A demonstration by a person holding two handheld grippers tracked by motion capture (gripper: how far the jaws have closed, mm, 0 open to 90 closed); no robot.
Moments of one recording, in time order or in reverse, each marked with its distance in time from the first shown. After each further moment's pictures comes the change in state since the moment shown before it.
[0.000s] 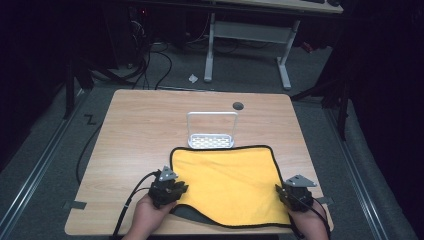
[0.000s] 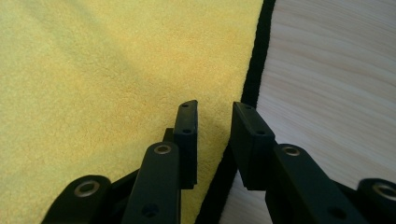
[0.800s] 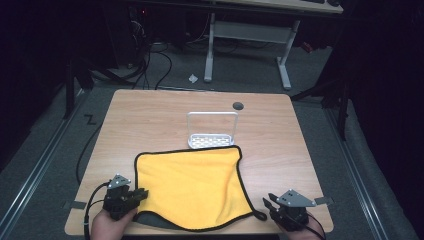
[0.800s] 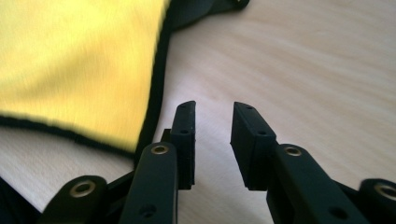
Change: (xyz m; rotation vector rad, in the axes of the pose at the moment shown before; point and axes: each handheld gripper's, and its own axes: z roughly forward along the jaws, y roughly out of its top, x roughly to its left) left arm 0.064 -0.061 -0.082 -0.018 0.119 -0.231; right arm 0.054 0.007 -0.052 -0.125 0.151 -0.096
